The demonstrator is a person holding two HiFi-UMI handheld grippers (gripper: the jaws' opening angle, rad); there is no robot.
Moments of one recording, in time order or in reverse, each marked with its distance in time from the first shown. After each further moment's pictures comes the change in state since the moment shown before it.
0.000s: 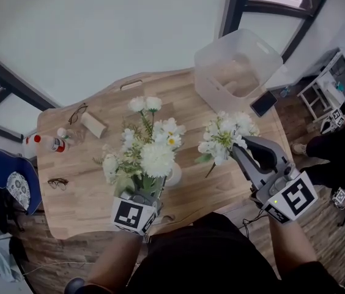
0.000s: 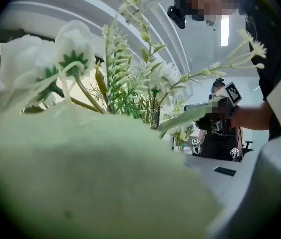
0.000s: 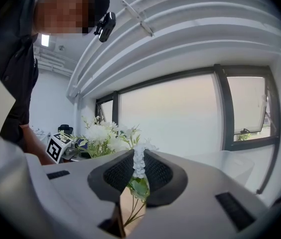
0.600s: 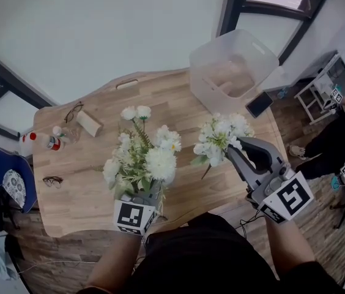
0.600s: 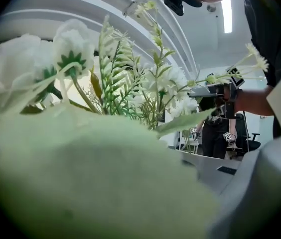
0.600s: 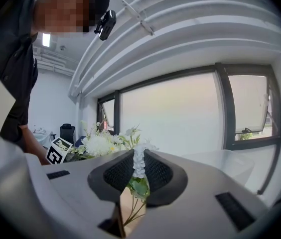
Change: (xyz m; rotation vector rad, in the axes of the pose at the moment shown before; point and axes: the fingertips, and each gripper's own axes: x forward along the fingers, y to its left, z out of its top) left arm -0.004 0.004 -0.041 0.050 0.108 0.076; right arm 0.000 -0.003 -0.004 -0.003 0.026 0.021
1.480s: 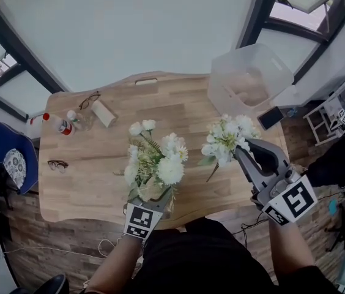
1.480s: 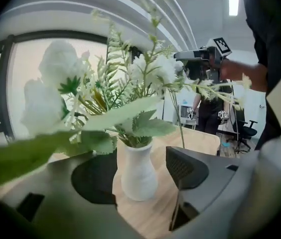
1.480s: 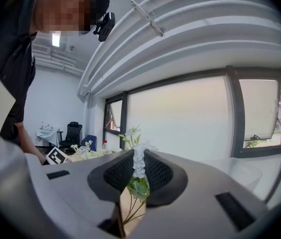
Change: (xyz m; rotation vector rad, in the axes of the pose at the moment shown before) left arm -0.036 -0.019 -0.087 0.038 0.223 0.011; right arm 0.008 0.018 0.011 -0.070 -0.020 0.075
